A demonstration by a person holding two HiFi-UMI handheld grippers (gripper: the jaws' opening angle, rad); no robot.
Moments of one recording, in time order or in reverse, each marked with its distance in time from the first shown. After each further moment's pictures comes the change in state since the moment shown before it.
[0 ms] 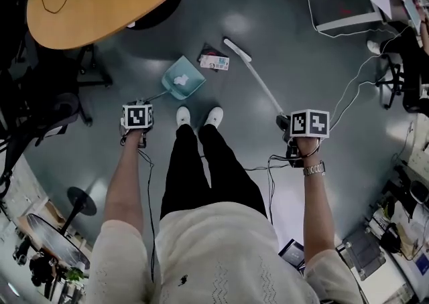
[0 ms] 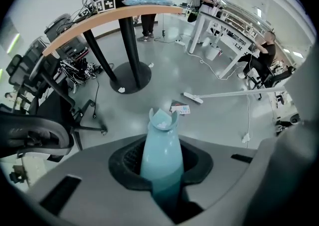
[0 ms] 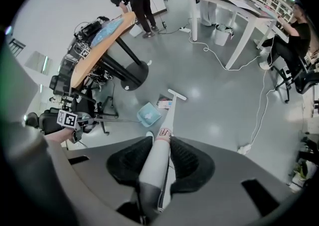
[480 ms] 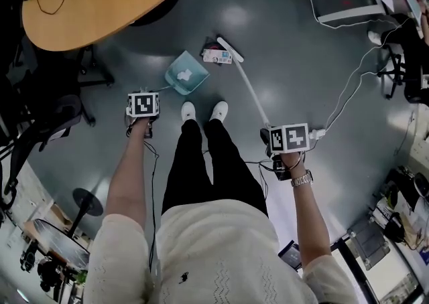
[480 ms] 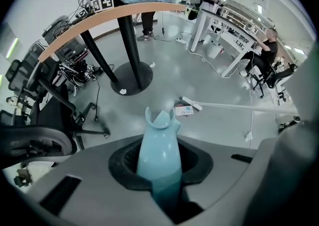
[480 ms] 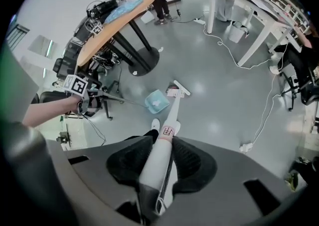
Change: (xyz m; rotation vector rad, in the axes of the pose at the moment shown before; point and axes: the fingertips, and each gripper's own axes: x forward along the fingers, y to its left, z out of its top) left arm 0.016 0.017 0.027 0.009 0.025 0.017; right arm 0.029 0.079 -0.065 -0.103 0.111 -0.011
